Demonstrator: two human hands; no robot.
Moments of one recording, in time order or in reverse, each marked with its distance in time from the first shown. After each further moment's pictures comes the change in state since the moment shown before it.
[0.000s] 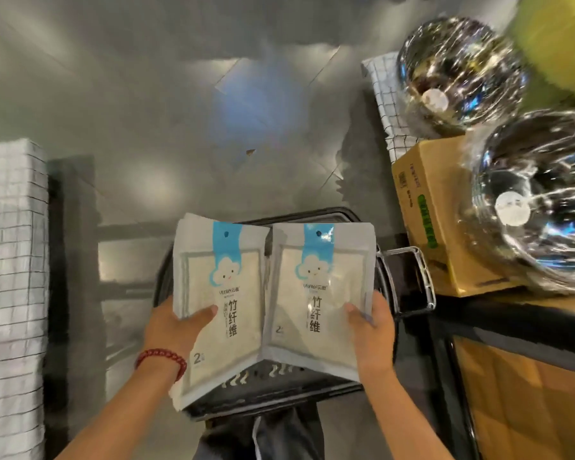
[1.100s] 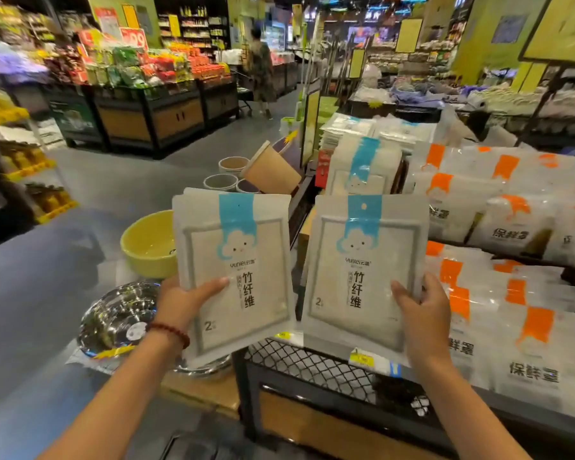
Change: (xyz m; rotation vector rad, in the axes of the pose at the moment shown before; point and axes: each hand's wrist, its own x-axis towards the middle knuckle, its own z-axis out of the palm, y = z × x) left_hand -0.478 0.356 0.212 0.066 -1.101 0.865; right_hand -0.329 -0.219 -0.473 0.406 1.242 -0.469
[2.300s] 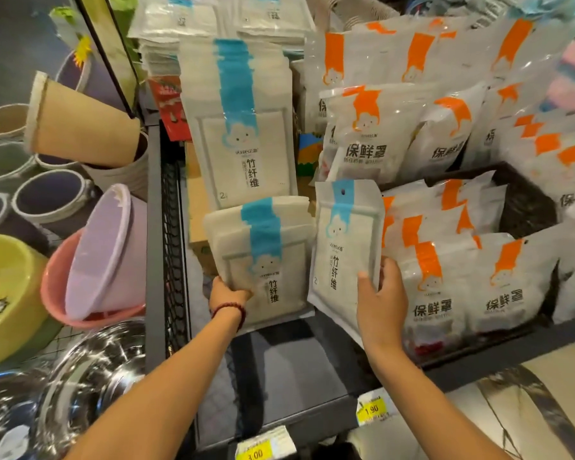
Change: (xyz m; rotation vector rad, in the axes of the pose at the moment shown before) left_hand 0.253 -0.187 0.278 0.494 -0.356 -0.361; right_hand 0.133 0.103 0.060 -0.360 0.546 0.267
